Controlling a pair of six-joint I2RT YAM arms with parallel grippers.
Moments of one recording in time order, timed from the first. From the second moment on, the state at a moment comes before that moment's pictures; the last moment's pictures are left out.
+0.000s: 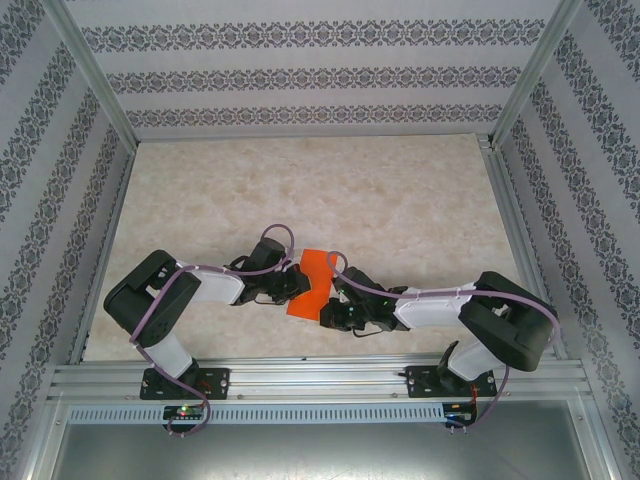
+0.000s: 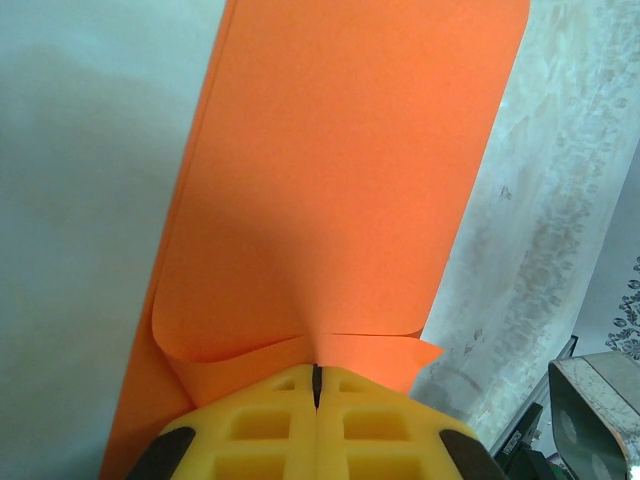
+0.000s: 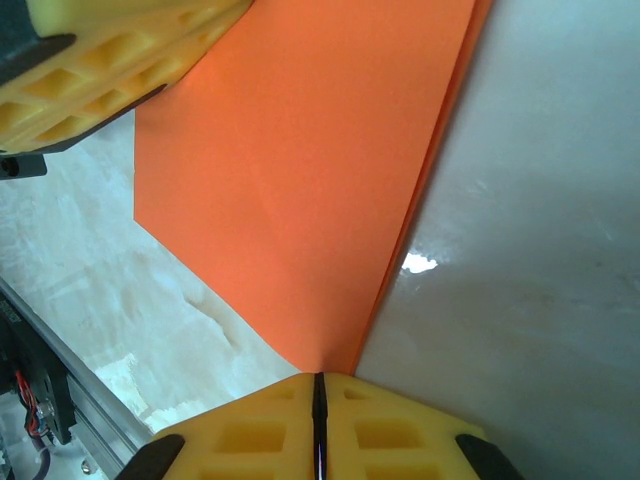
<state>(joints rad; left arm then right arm) -0.61 1.67 0.59 0.24 0.45 -1.06 0.93 1.48 0.48 0.08 -0.34 1.03</state>
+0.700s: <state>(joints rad) -0.61 1.67 0.59 0.24 0.45 -1.05 0.90 1.57 0.62 0.03 -0.34 1.05</state>
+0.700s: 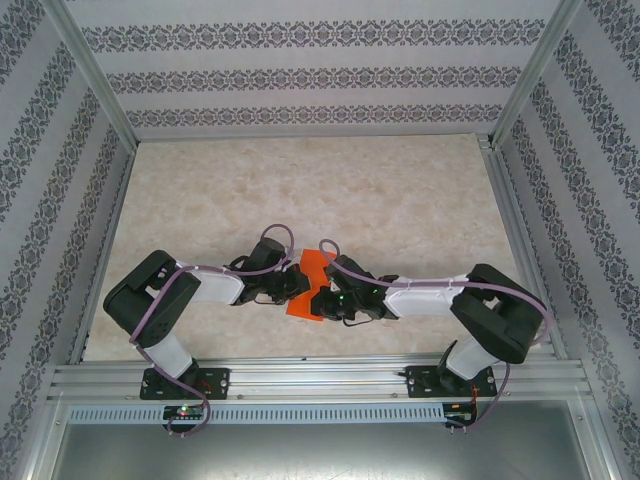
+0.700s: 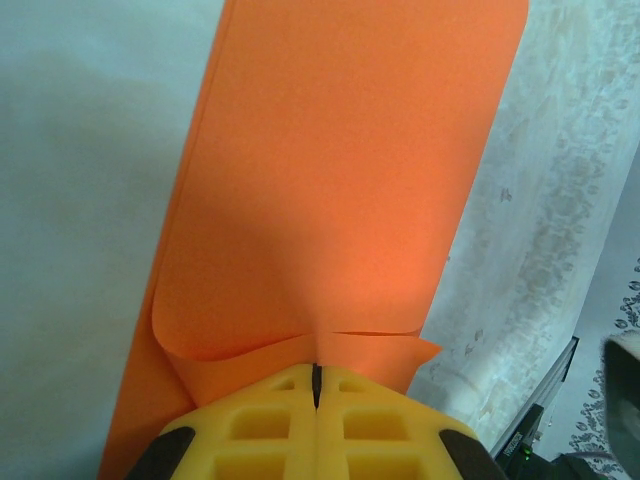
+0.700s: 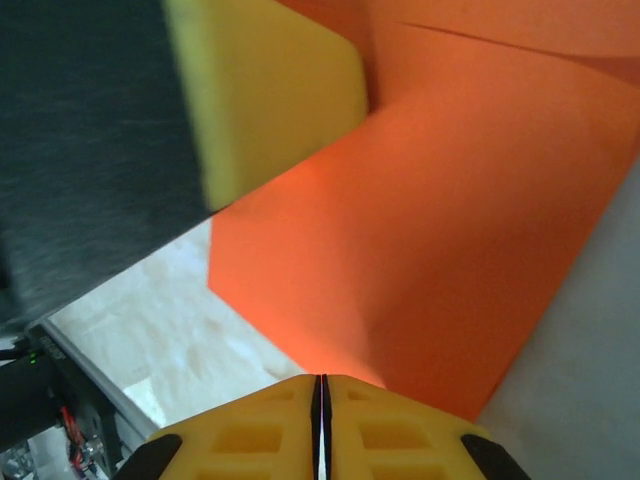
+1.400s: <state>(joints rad) -0.61 1.54 0.63 0.11 0.45 -0.97 0.90 1.60 0.56 0.15 -0.38 1.07</state>
